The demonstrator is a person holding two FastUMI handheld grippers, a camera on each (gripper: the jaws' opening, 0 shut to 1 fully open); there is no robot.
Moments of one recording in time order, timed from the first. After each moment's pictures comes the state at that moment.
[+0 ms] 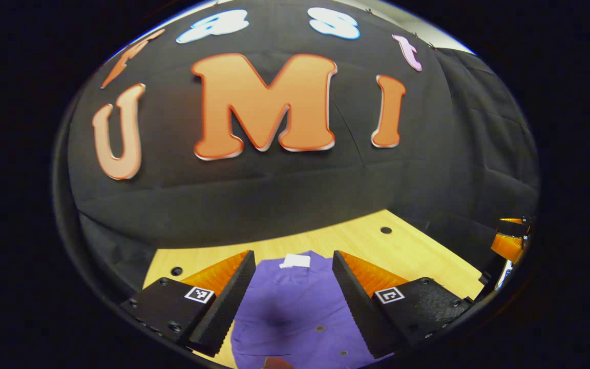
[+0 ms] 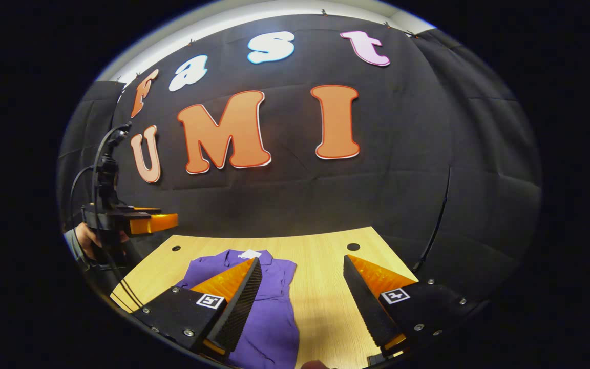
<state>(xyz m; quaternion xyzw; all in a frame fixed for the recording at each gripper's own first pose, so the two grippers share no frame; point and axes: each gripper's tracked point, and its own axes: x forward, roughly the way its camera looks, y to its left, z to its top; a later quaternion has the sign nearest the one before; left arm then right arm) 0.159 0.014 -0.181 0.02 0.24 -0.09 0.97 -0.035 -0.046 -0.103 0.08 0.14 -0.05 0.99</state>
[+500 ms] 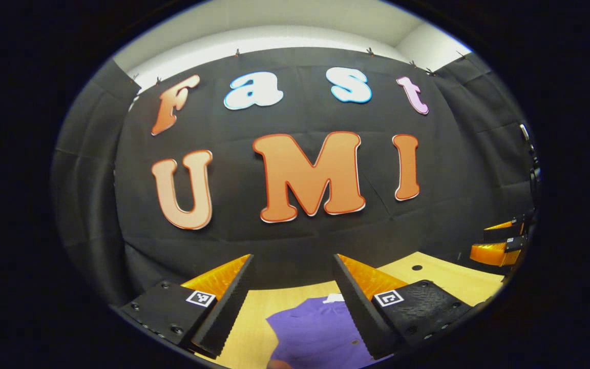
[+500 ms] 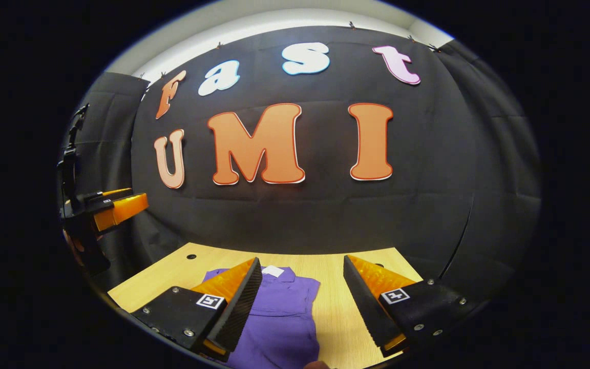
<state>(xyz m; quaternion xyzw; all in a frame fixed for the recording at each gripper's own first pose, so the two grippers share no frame) 0.075 0.080 -0.075 0.06 0.07 -0.01 1.00 -0.013 0.007 -0.083 0.05 0.08 -0.01 1.00</state>
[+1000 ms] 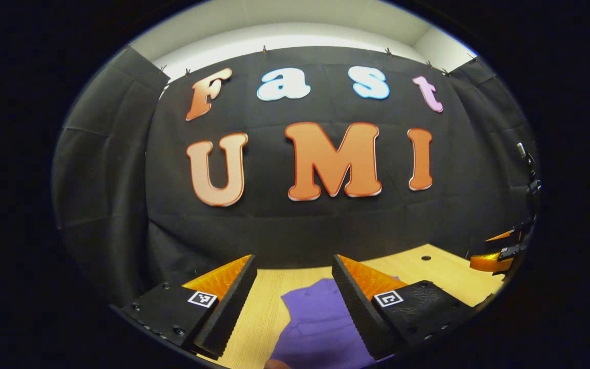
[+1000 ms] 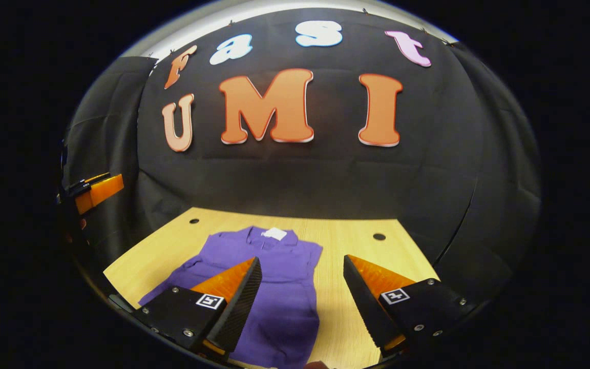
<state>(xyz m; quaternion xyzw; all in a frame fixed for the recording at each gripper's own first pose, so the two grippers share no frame) -0.017 0.128 -0.139 0.04 0.13 0.06 0.99 -0.049 0.021 -0.167 0.04 0.20 0.01 0.98</state>
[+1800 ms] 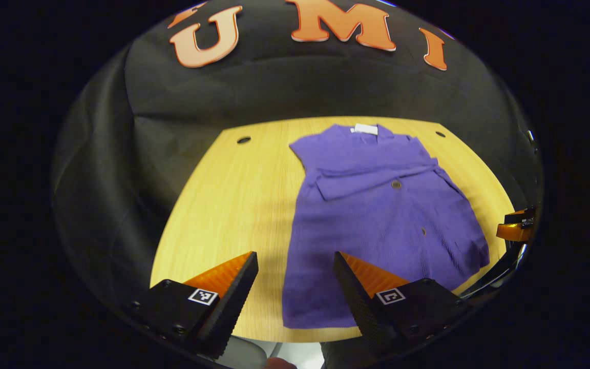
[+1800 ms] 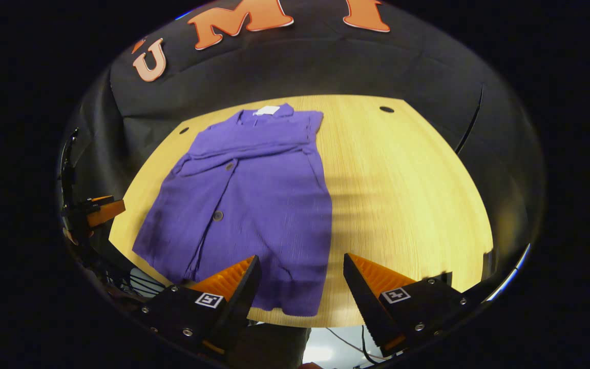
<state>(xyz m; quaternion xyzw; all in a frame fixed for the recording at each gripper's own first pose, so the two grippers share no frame) -0.147 0.171 -0.388 0.02 0.52 0.03 0.85 -0.162 0.035 -0.343 0.09 0.49 0.02 0.87</state>
